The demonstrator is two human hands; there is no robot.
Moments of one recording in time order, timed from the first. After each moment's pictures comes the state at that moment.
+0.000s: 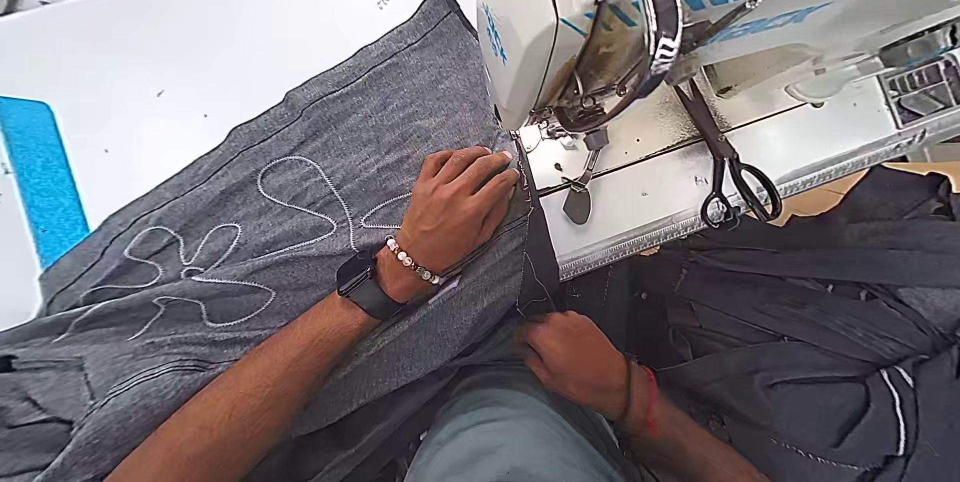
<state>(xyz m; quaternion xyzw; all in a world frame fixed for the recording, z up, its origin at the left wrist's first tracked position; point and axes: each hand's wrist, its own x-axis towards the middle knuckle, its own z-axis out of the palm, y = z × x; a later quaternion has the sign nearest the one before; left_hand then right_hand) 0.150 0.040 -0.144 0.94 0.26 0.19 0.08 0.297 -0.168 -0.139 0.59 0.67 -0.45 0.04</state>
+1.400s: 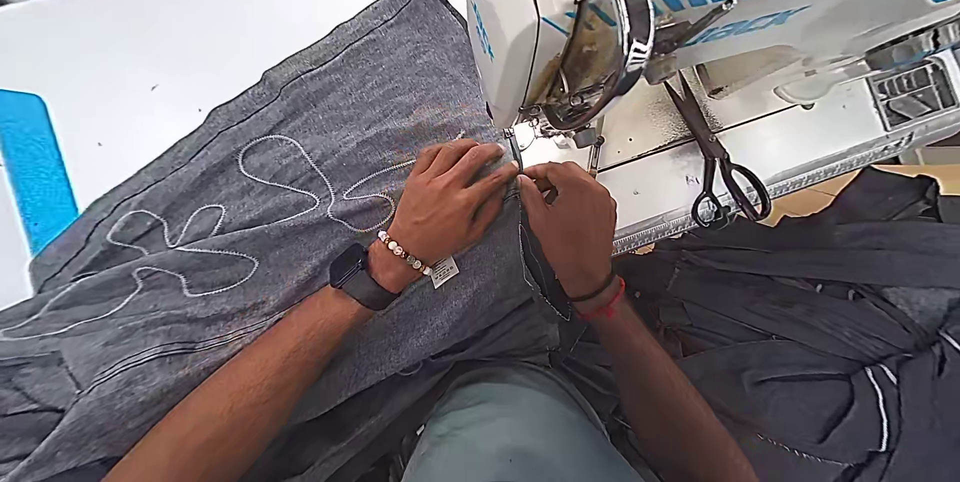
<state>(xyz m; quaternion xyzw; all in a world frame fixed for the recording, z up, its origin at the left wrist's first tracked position) 0.148 0.042 -0.146 0.95 0.26 0.16 0.09 0.317 -0.052 -0.123 0.81 0.51 -0.13 -0.25</state>
